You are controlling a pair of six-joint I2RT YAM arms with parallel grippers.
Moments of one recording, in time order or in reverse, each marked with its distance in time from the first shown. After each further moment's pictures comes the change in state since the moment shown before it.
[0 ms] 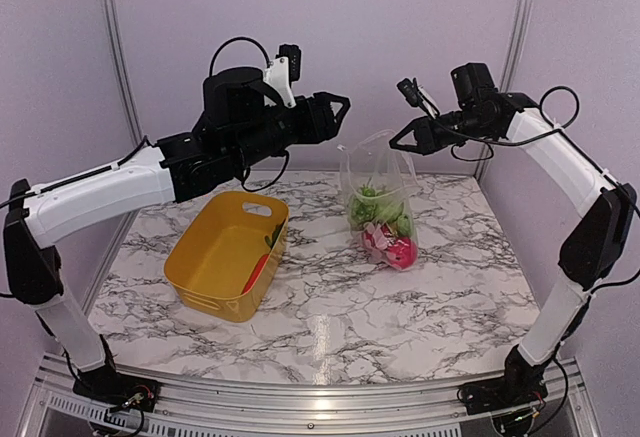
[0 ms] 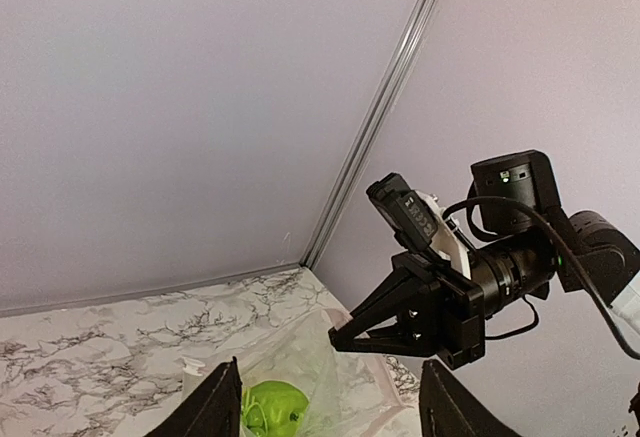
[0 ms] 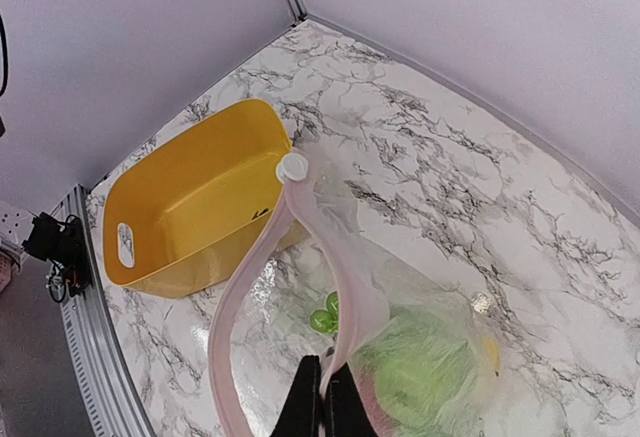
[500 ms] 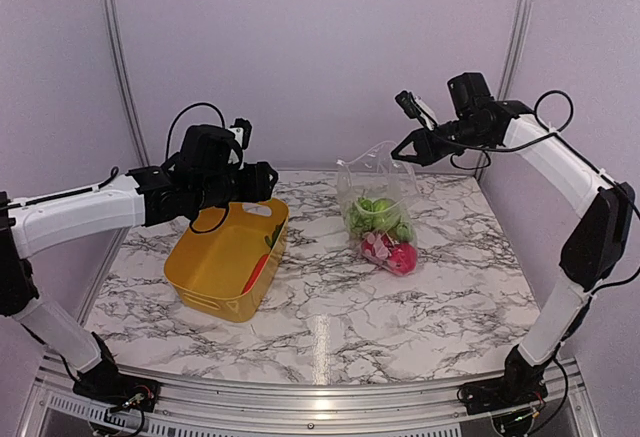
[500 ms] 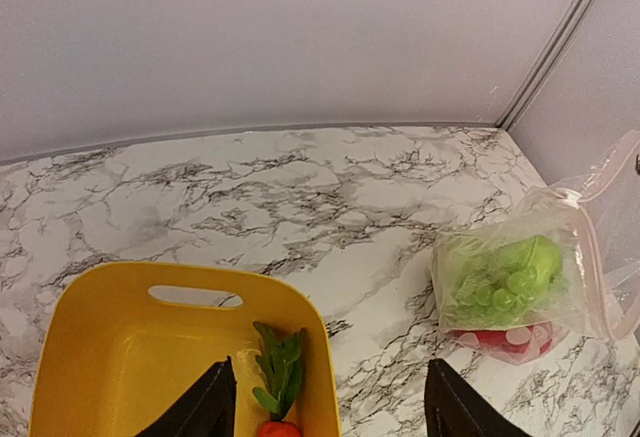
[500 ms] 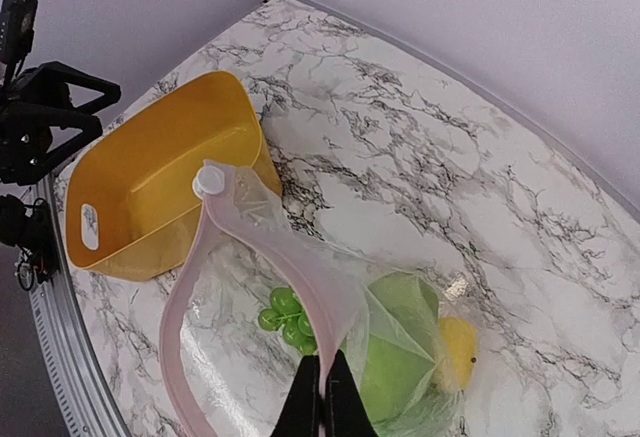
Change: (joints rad) left arm 0.164 -0.229 -0.428 -0.216 -0.071 0.002; right arm -0.001 -0.006 -0.069 0.021 0.072 -0.047
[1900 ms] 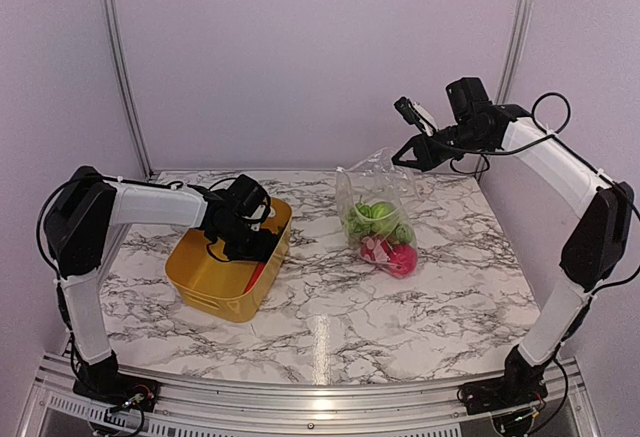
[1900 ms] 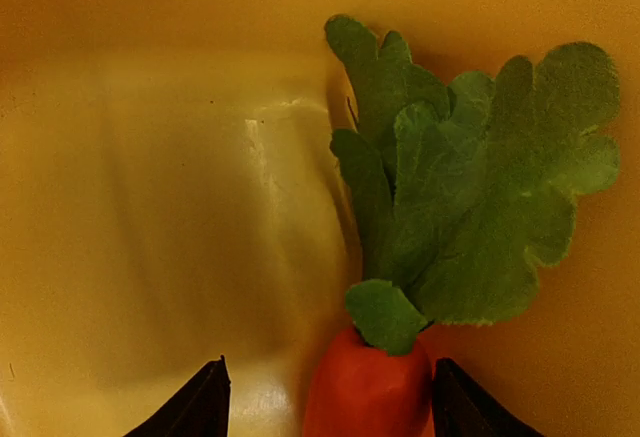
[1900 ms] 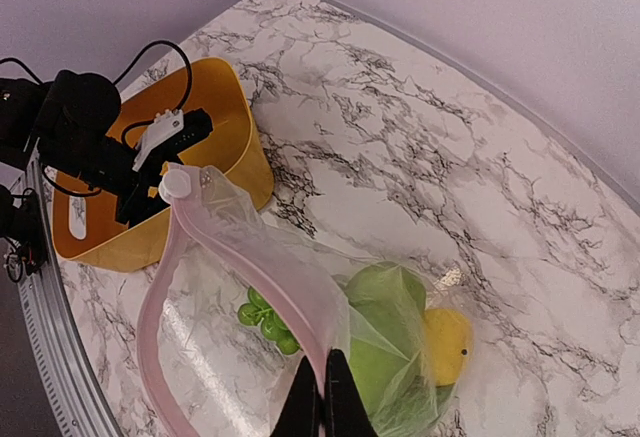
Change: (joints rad) left arm 0.134 0.411 0.043 -0.301 0.335 -0.047; right arm 0.000 -0.005 -0.043 0.008 0.025 -0.025
